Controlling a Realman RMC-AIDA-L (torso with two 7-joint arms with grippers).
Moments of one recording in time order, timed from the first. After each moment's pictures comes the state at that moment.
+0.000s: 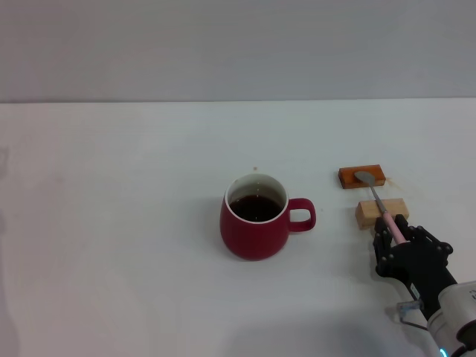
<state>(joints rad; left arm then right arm) -0.51 -2.04 -1.38 -0.15 2.22 0.95 0.00 0.26 2.07 0.29 0.60 -1.72 -1.02 -0.29</state>
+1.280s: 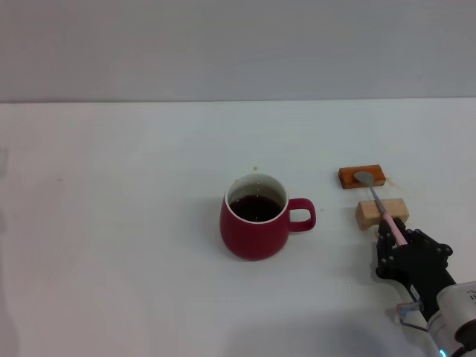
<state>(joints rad) -0.51 -2.04 -1.38 -0.14 2.22 0.95 0.00 0.26 2.08 0.29 0.59 -1.71 -1.01 -0.29</state>
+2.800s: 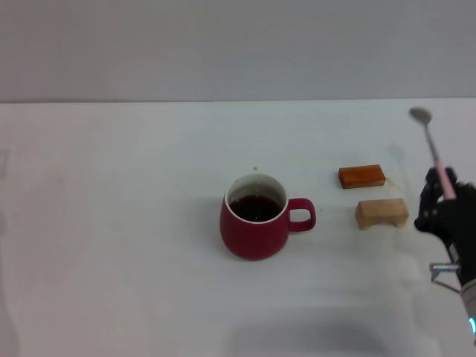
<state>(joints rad) -0.51 -2.04 -1.38 -0.14 2.22 0.94 0.00 0.15 2.00 0.43 0.89 -1.74 -1.14 -0.52</state>
